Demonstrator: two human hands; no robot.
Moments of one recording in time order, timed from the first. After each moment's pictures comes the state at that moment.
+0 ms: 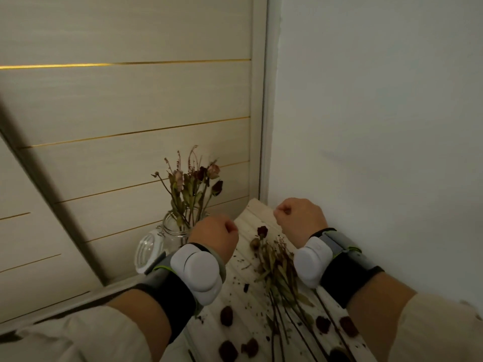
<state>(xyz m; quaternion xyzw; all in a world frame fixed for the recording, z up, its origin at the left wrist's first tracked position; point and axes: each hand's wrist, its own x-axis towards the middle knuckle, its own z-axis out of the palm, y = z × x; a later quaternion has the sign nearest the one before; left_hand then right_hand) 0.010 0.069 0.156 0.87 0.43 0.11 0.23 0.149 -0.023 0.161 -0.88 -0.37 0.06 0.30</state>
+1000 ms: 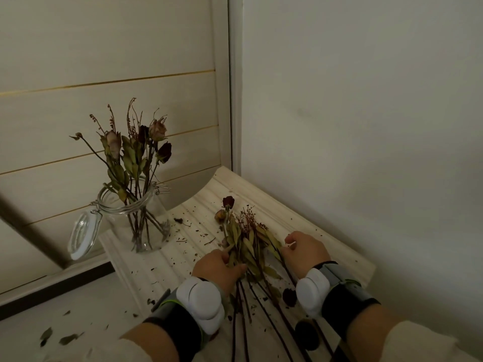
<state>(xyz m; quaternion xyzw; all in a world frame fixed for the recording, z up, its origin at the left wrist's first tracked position) 0.056 0.020 0.021 0.82 0.47 -0.04 0.33 0.198 -0.089 0.022 -0.92 -0.27 0.19 0.21</state>
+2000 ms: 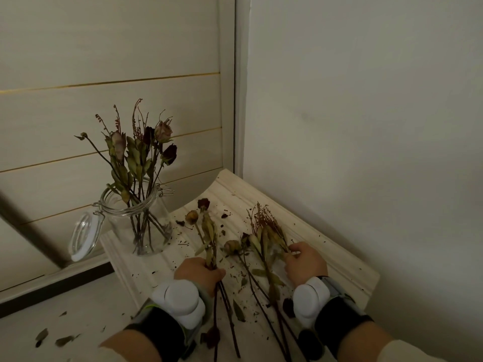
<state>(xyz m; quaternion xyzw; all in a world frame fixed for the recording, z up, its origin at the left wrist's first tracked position) 0.038 0.054 0.008 0.75 0.52 -0.02 0.40 0.187 -0.080 0.002 -0.90 -0.13 0.21 0.35</state>
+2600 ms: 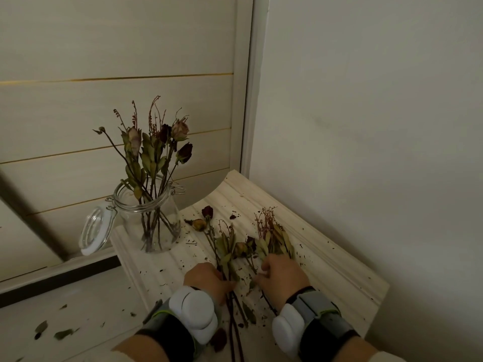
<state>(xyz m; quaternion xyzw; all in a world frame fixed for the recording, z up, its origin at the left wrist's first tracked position) 0.033 0.051 0.003 0.81 0.48 -0.09 0.32 0.143 -0.054 0.010 -0.90 -0.37 0.19 0.13</state>
